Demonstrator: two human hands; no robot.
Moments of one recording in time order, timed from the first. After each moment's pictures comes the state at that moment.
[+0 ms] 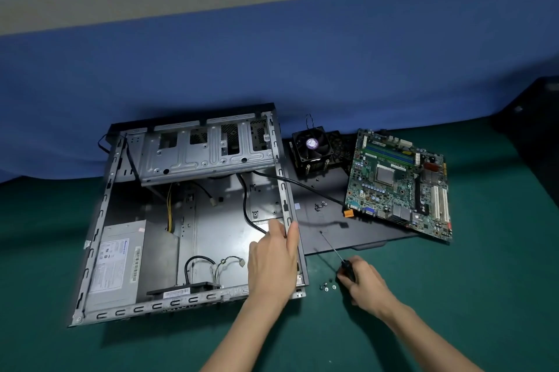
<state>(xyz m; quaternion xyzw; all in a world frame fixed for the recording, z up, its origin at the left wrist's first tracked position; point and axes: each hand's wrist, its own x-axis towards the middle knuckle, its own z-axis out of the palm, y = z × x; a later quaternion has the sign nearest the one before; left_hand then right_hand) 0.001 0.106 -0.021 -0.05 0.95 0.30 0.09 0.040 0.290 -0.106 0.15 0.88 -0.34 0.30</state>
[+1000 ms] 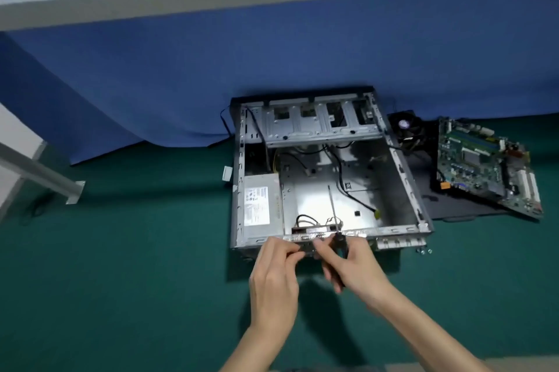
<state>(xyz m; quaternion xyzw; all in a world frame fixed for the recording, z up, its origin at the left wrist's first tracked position) 0.117 -0.116 -0.003 0.01 0.91 0.40 -0.15 0.091 0.030 -0.001 0.07 0.73 -0.65 0.20</state>
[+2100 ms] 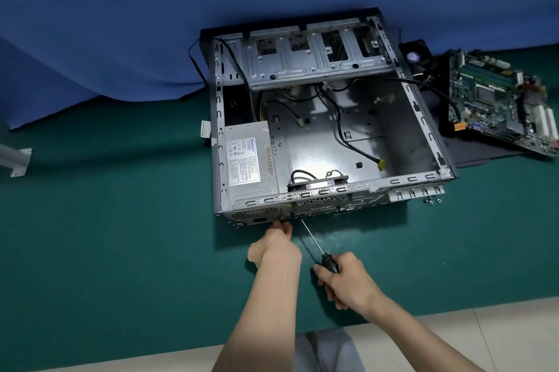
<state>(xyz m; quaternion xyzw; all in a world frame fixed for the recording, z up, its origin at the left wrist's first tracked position) 0.070 -0.102 -0.107 -0.65 0.23 0.73 0.00 0.146 0.018 -0.106 0.22 0.77 -0.48 0.36</state>
